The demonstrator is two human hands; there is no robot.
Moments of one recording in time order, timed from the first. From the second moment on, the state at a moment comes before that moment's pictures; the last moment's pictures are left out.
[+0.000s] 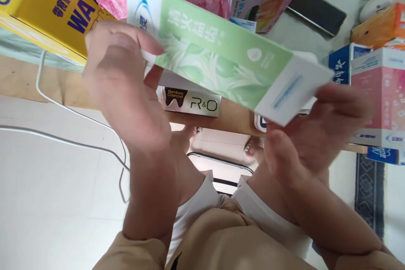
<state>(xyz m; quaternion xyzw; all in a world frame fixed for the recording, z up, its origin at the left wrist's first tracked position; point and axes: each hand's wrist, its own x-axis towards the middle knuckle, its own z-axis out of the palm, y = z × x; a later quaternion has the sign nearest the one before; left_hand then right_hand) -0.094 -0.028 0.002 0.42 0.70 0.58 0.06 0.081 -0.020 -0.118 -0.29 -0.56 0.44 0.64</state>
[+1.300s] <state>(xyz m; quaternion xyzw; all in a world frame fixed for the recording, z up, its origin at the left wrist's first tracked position) -0.042 -0.016 -0.118 0.70 0.49 0.41 0.31 0.153 0.027 -0.198 -0.57 -0.61 0.31 0.45</state>
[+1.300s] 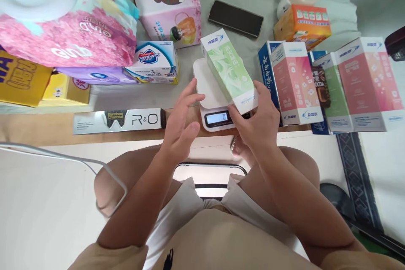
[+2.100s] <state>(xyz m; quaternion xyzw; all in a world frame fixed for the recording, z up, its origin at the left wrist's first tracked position) -0.045 -0.015 -0.121 0.69 0.51 0.42 0.29 0.165 0.022 -0.184 -0.45 -0.62 0.24 0.60</state>
